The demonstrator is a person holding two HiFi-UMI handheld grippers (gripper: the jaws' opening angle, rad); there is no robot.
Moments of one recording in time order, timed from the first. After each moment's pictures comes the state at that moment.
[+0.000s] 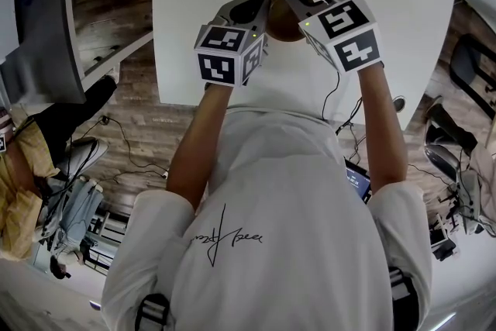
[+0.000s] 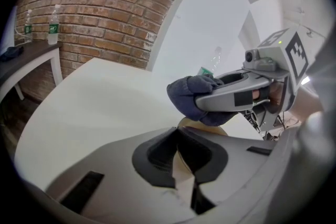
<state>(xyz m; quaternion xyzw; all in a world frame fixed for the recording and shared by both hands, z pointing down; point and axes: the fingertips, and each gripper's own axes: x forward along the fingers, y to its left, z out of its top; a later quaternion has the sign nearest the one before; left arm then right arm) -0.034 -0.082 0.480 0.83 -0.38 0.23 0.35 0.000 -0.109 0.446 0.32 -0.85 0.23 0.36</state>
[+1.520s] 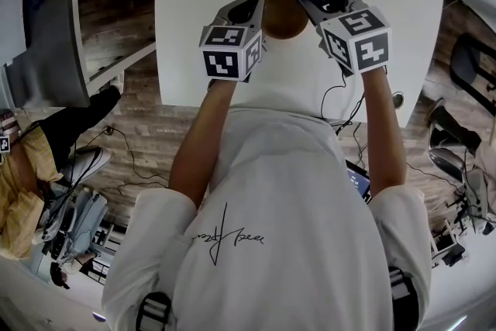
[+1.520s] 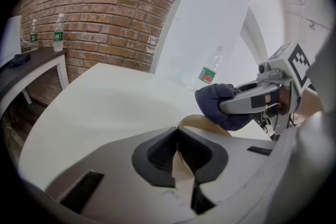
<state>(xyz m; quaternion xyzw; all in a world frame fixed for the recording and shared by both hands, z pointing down) -0.025 -0.080 0.480 0.82 -0.41 0.23 0.33 0.064 -0.087 0.447 0.38 -0.82 0.29 0.32</state>
